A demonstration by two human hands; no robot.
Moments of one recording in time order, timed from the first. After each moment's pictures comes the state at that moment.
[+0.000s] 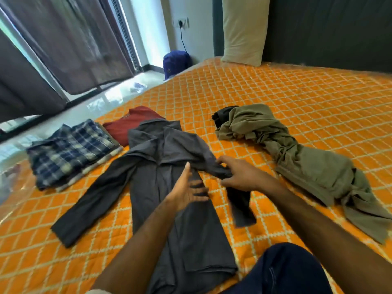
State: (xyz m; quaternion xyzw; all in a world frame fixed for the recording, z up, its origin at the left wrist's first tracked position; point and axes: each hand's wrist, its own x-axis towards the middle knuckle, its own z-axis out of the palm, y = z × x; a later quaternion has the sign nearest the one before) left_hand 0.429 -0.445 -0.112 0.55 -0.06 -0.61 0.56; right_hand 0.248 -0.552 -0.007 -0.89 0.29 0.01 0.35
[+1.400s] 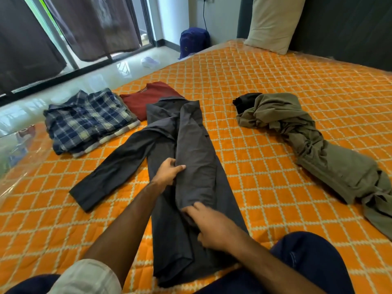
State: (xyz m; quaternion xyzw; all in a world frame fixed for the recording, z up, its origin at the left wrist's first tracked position) left_hand 0.528 -0.371 -0.152 0.77 -0.17 -0.40 0.46; right_hand 0.296 -0.368 -0.084 -0.95 0.15 0.14 0.23
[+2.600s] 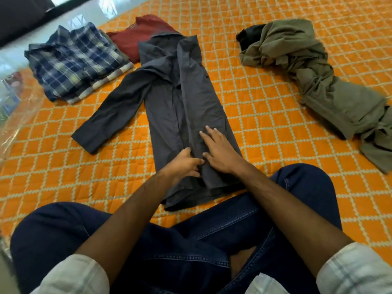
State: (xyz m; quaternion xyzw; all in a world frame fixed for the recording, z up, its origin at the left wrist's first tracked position) left_hand 0.391 -0.281 -0.123 0.70 -0.16 -0.57 0.40; right_hand 0.287 -0.404 -0.152 -0.93 0.25 0.08 0.24
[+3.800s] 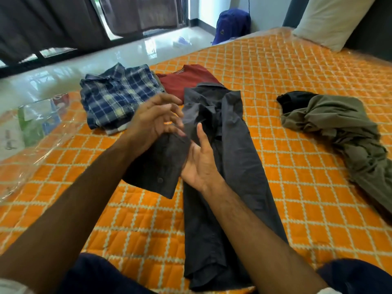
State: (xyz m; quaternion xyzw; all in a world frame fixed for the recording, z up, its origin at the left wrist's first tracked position) left_hand 0.636 -0.276 -0.003 0.48 -0.35 -0.38 0.70; right_hand 0.504 -0.355 -0.062 -0.20 0.11 -0.07 0.97
